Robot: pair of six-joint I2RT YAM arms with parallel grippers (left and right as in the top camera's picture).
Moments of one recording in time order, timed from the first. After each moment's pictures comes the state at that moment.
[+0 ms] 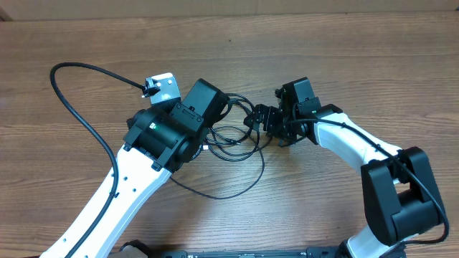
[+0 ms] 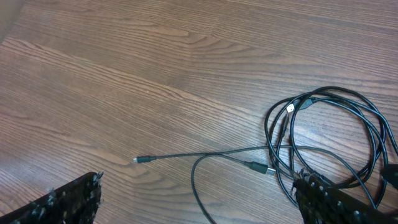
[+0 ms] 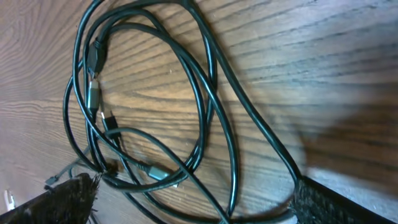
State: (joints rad) left arm -0.62 1.41 1.52 -1.36 -0.64 -0.86; right arm 0.35 1.79 1.03 -0.35 -0.43 0.62
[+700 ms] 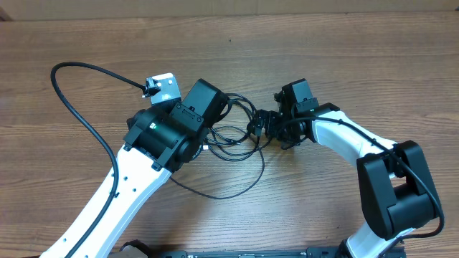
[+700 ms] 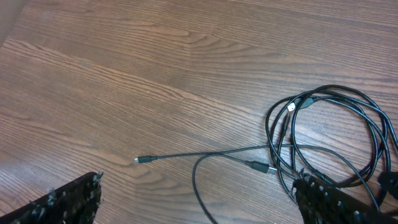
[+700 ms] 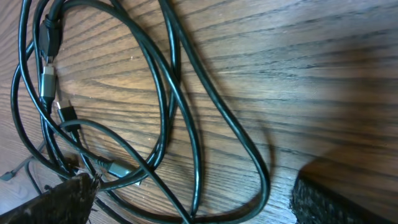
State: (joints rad) left arm -0.62 1.41 1.51 -1.36 -0.64 -0.85; right arm 0.34 1.83 1.04 -0.42 -0.38 0.52
